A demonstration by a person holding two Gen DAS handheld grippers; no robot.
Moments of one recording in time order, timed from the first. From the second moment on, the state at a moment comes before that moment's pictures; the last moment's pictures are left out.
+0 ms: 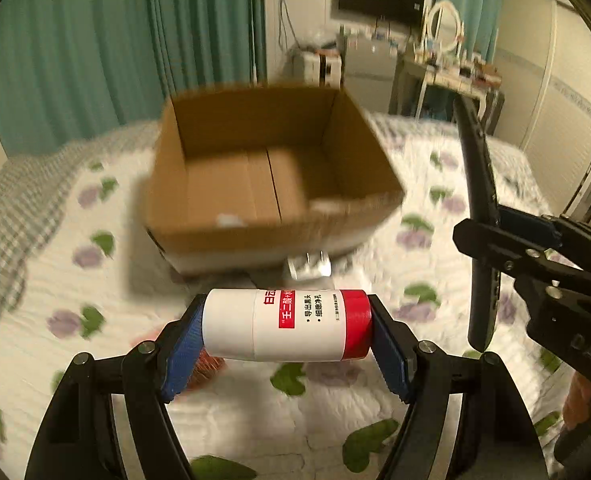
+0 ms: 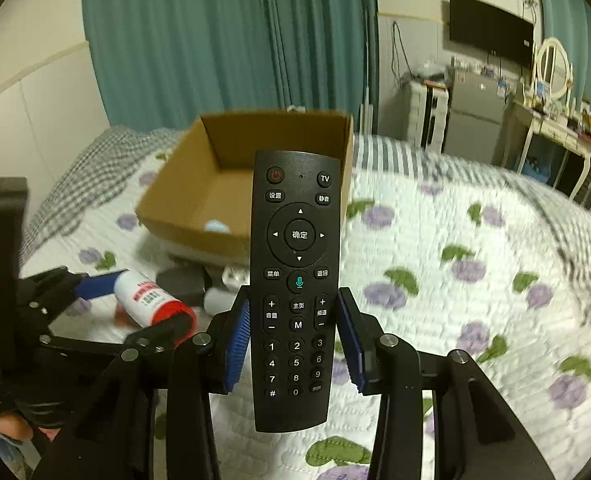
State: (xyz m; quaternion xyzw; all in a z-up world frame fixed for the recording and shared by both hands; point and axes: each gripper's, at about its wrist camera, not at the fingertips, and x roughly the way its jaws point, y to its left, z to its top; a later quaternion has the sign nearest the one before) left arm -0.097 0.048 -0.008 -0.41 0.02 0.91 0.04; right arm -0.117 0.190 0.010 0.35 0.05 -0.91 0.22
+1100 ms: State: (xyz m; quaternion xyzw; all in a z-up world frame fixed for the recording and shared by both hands) left arm -0.252 0.029 -0.014 -0.37 0.06 0.93 0.01; right arm -0.270 0.135 0.020 0.33 0.07 -0.91 0.25
